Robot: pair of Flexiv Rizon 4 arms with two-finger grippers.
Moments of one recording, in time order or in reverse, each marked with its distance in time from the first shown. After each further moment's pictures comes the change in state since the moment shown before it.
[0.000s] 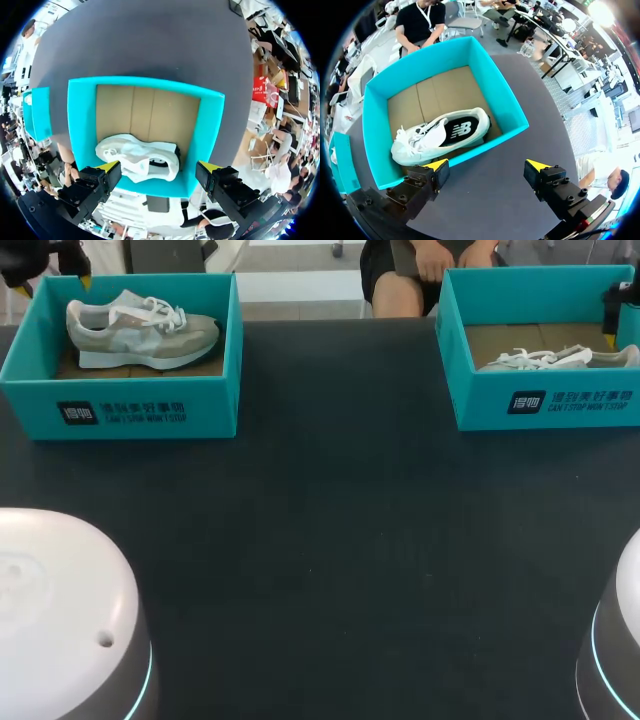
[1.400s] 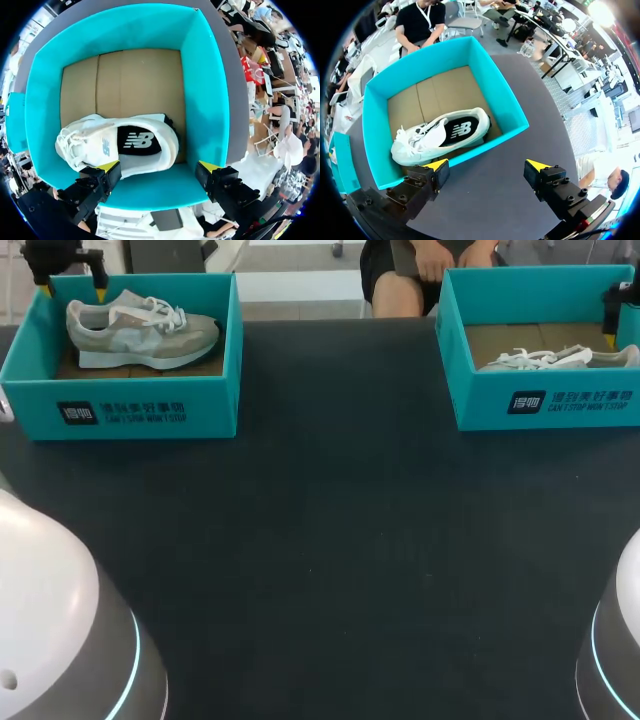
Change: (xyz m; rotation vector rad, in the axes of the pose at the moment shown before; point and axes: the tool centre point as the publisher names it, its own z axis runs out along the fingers) left arm 0.018 0.095 0.133 0.174 0.098 0.216; right arm 0.000 0.000 0.000 0.000 0.000 0.000
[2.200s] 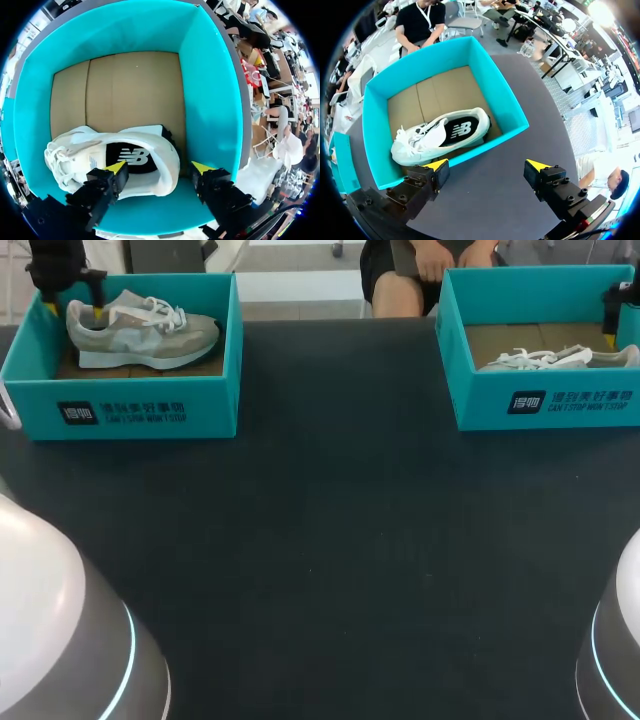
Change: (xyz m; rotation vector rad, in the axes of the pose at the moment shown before) left arm 0.003 -0.013 0.031 0.050 0.036 0.015; right arm 0.000 0.000 0.000 0.000 0.000 0.000
